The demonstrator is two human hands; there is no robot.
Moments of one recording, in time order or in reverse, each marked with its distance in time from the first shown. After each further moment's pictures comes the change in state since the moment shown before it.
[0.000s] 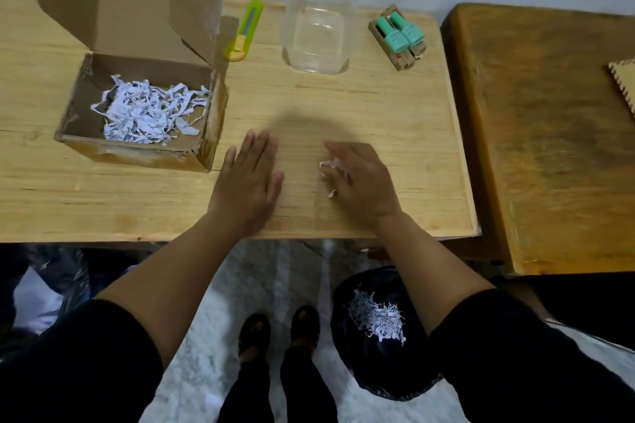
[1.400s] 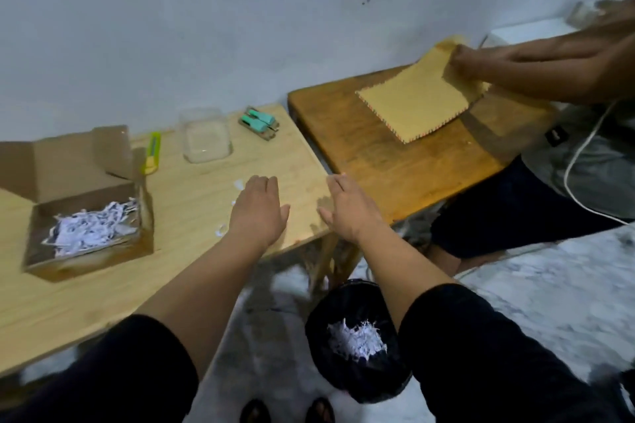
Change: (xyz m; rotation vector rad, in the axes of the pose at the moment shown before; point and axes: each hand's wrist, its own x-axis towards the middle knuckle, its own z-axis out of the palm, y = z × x) left_hand -0.028 0.178 -0.108 0.131 -0.077 0.267; right_hand -0.094 -0.064 -0.179 -0.392 -0.221 0.524
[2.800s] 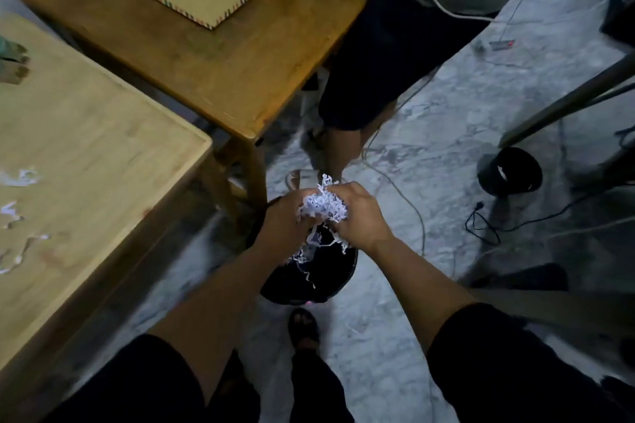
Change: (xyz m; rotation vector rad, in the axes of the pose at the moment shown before) left_hand -0.042 0.155 0.201 -0.676 -0.507 0.484; right_hand -0.138 0.166 0.164 0.513 0.236 0.557
